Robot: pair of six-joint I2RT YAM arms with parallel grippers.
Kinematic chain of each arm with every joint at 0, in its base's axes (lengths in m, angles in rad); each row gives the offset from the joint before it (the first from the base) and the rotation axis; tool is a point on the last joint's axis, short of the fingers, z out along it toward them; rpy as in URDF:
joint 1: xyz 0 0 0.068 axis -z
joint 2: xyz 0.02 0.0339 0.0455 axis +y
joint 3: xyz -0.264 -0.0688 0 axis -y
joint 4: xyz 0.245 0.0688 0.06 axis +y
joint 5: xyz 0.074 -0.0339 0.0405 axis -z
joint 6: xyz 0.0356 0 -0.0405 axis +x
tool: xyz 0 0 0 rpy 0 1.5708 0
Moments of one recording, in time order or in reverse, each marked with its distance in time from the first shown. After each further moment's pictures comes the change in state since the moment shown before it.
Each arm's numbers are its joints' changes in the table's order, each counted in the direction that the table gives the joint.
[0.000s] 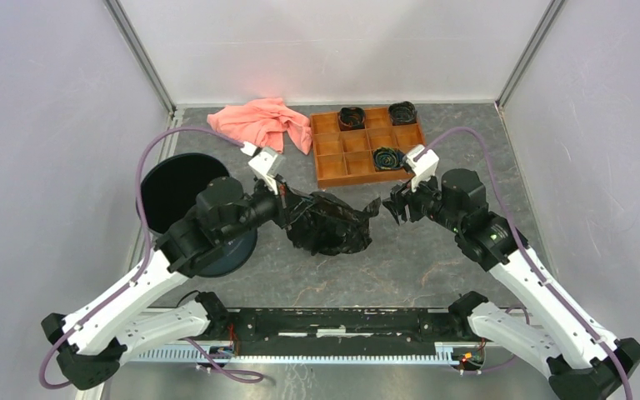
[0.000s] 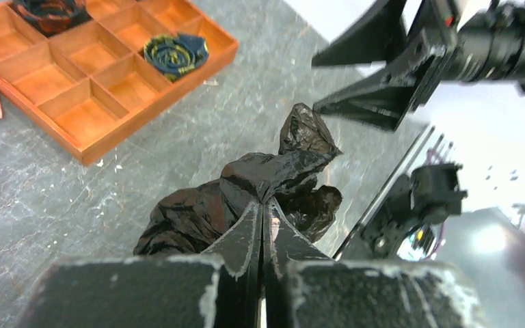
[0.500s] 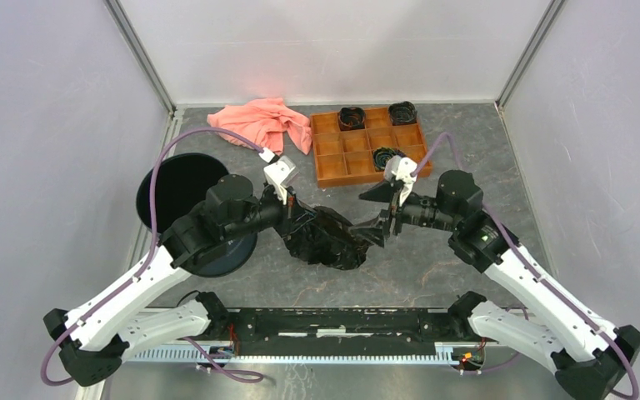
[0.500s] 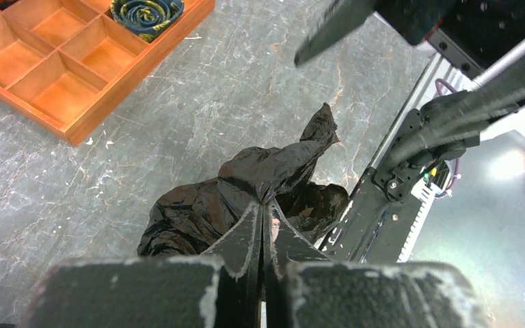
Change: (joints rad) left arm 0.000 0.049 0.023 0.134 0.139 0.145; right arm -0.069 0.029 0.003 -0.195 -0.465 0.016
